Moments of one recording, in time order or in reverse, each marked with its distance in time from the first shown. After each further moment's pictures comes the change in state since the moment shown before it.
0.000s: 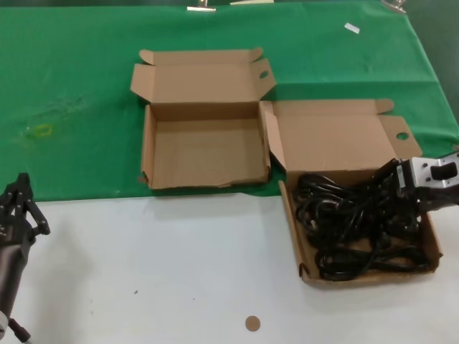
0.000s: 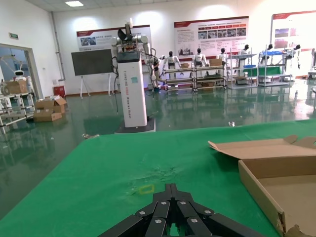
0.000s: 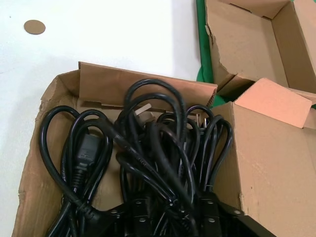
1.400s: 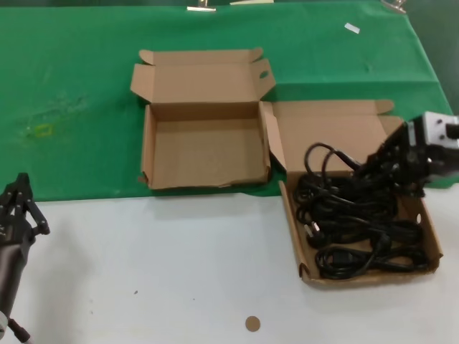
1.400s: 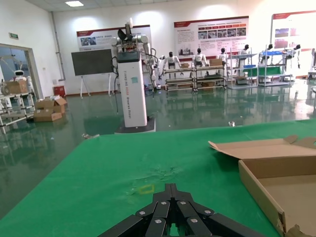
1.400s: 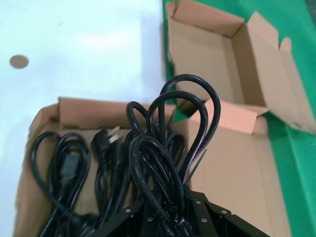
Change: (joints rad) left arm 0.000 0.000 0.000 0.000 0.000 0.000 0.000; right arm 0.053 0.078 0.039 0.219 -0.041 -0.103 0.233
